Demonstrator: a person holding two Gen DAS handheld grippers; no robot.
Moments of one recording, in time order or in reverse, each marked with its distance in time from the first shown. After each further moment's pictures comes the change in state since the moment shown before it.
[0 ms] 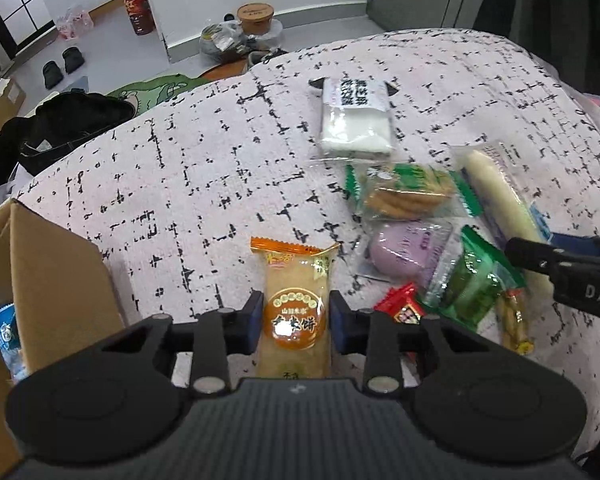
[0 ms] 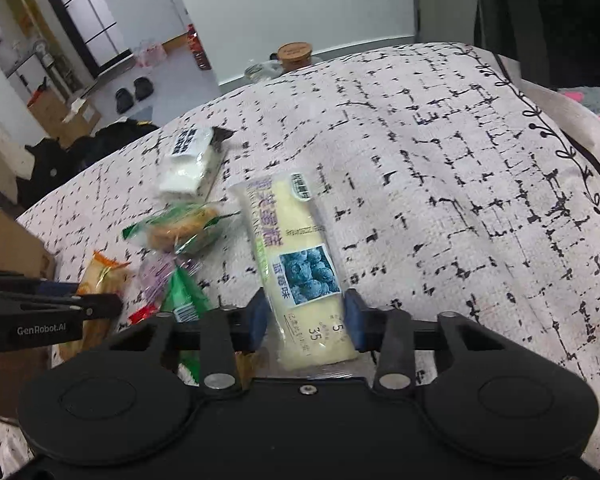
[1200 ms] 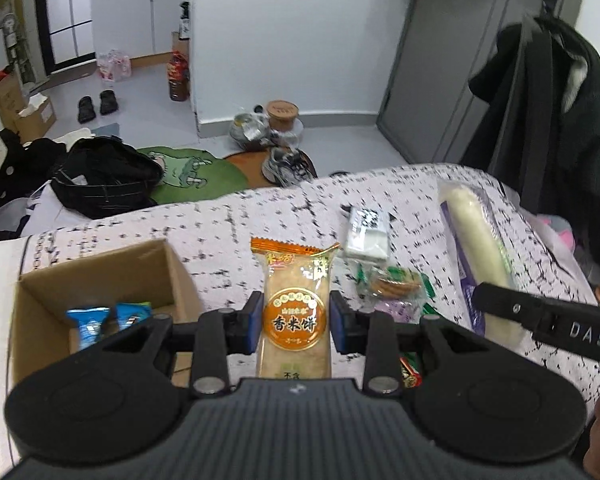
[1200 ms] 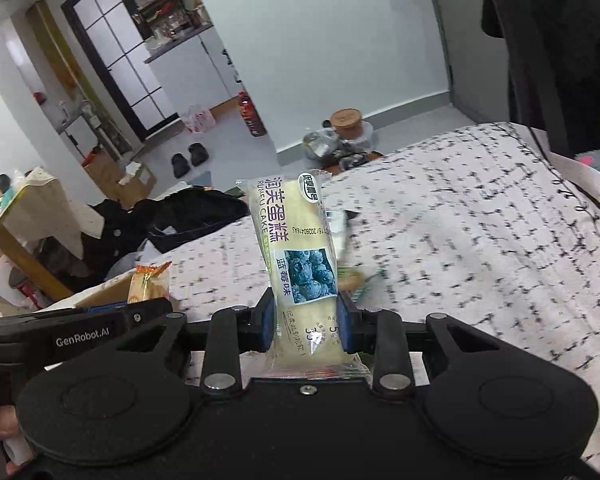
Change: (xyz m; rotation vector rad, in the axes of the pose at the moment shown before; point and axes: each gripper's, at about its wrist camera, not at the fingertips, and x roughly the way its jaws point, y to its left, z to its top) left arm -0.118 0.060 -0.025 -0.174 -0.299 -0.060; right arm -0.091 0.076 0.007 0.053 -0.192 0.147
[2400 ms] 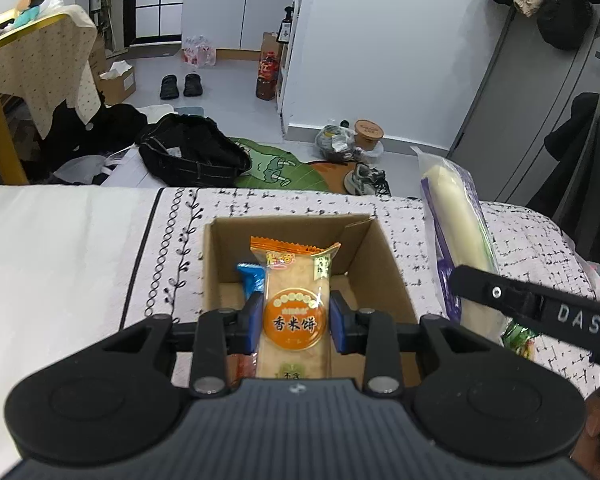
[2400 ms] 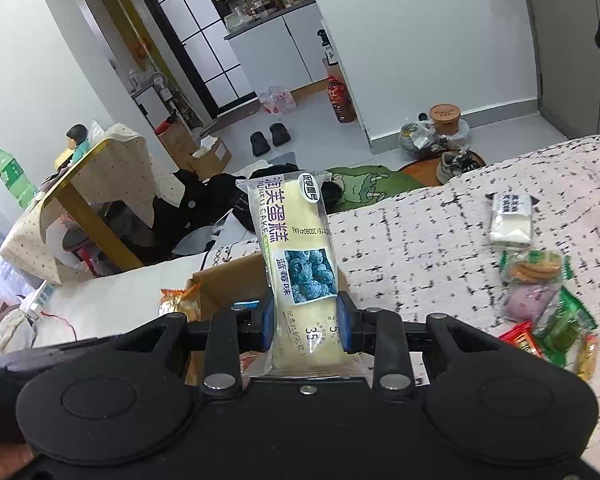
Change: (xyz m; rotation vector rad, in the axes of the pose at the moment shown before) left arm -0.058 0.132 -0.039 -0.185 -0.038 0.115; right arm 0.030 0.148 -0.032 -0.101 0.025 0.160
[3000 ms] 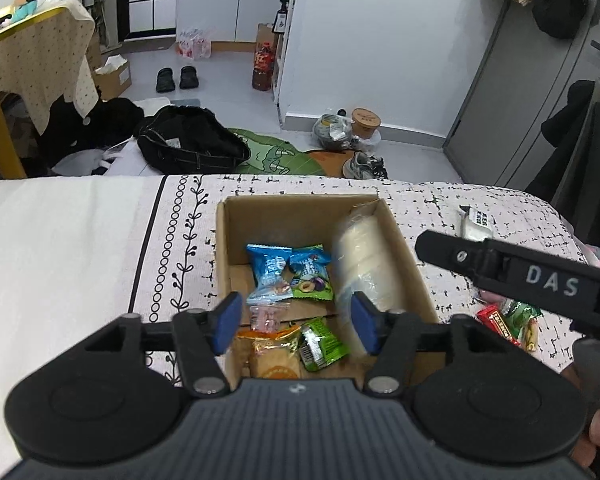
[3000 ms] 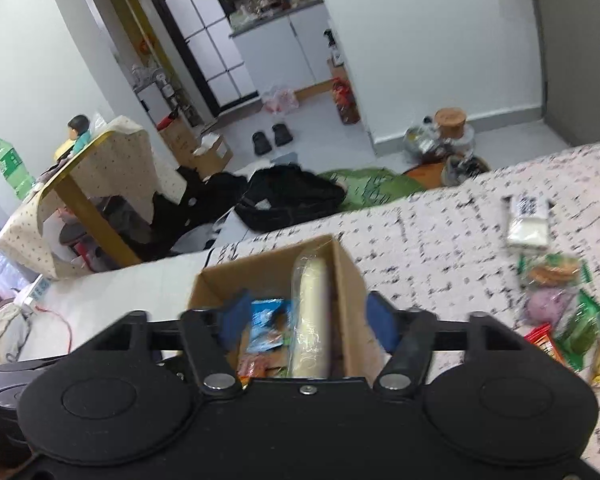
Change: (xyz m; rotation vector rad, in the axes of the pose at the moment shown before) left arm -0.006 0.006 -0.010 0.022 0.021 -0.016; right arm 0.008 0.019 -0.005 -0.033 -0.022 -0.026
